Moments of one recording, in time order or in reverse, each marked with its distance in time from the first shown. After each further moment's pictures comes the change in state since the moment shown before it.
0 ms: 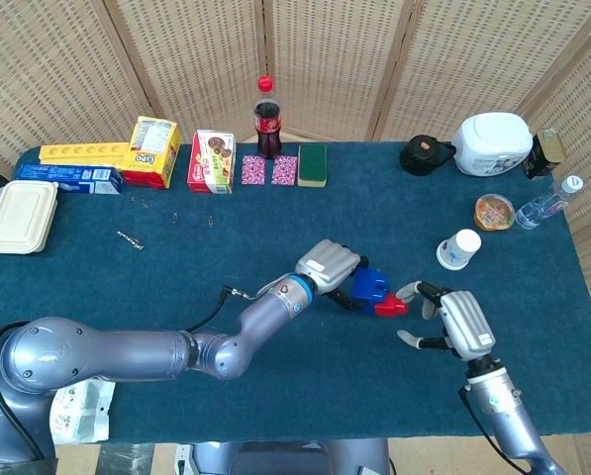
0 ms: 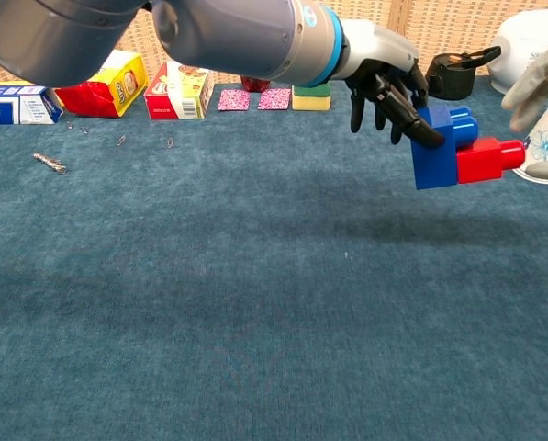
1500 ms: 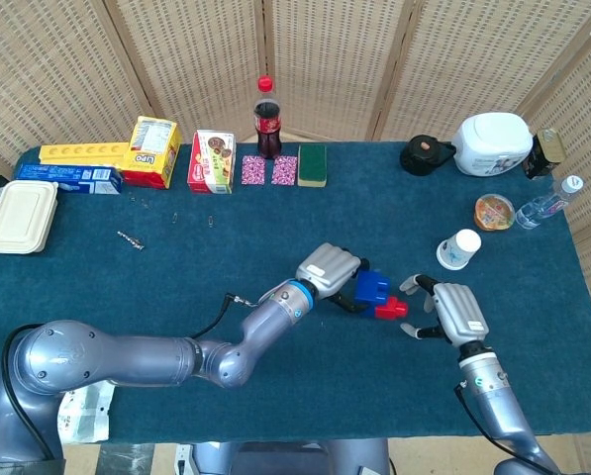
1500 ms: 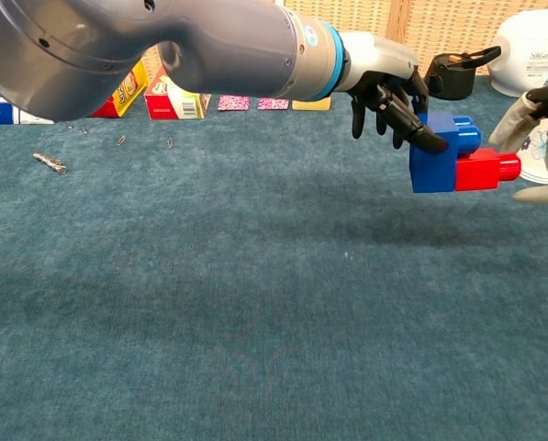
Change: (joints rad) left arm 0.007 -0.041 0.022 0.000 0.048 0.076 -0.062; right arm 0.072 0.025 0.036 -0.094 0.324 -0.177 -0.242
